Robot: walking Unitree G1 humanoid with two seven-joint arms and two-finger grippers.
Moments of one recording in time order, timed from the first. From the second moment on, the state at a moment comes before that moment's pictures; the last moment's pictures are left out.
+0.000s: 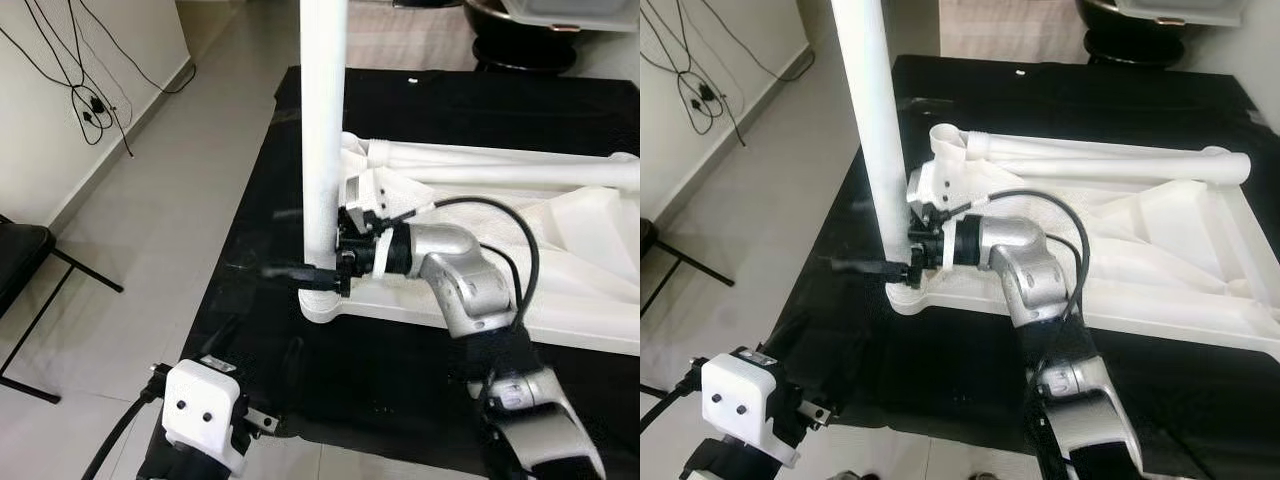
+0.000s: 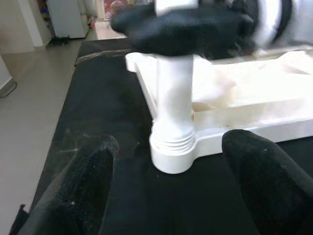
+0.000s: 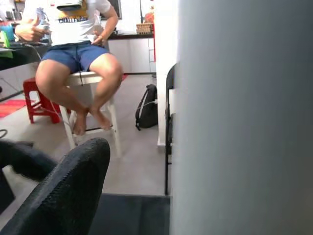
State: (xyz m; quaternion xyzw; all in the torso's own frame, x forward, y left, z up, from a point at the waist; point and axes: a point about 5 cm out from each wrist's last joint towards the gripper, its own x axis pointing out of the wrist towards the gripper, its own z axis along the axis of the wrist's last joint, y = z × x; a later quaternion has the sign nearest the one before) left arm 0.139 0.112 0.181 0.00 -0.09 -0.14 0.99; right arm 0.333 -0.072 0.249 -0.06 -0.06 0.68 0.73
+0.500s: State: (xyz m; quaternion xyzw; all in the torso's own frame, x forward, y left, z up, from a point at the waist) left arm 0.137 0.110 0.181 -0.01 -0.08 -0.14 0.99; right arm 0.347 -0.079 0.255 -0.03 -0.06 0.73 0.68
